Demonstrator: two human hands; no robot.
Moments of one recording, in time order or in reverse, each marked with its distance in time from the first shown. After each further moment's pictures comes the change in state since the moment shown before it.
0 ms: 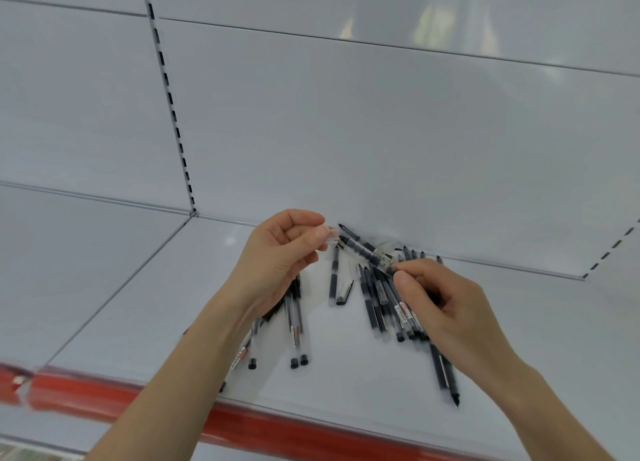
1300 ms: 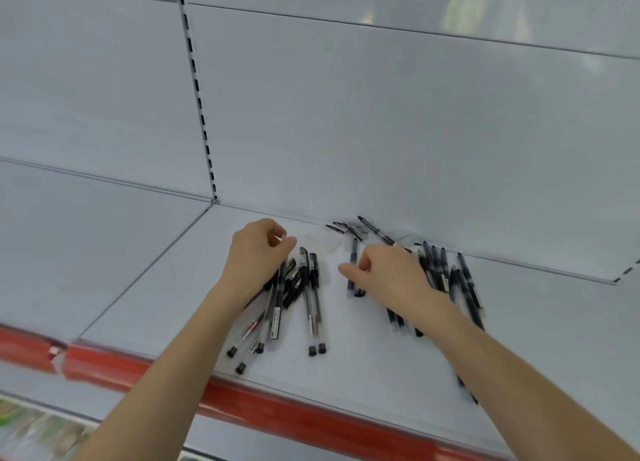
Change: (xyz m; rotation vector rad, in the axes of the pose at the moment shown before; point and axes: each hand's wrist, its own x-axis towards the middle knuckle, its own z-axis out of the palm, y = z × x) left_hand 0.017 -0.022 -0.058 1.079 0.434 0.037; right_hand 0.071 0.033 0.071 -0.614 -0.297 0.112
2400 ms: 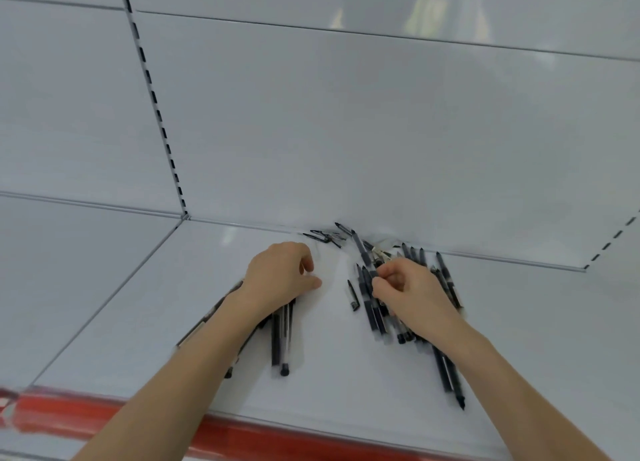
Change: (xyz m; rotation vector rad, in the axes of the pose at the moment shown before) left_hand 0.003 0.031 0.033 0.378 -0.398 0.241; right_hand -0.037 0.036 -0.014 0.567 0.097 0.179
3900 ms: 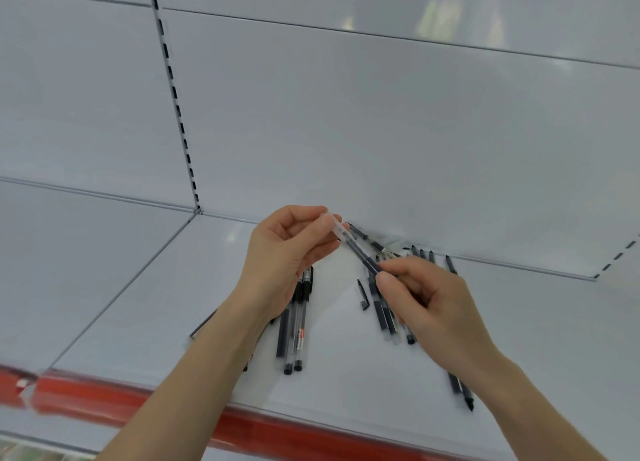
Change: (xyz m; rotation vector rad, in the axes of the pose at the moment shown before) left_hand -0.037 0.027 -0.029 -1.571 0.197 -0.022; right_hand -0.044 -0.042 -0.005 0.235 0.073 -0.328
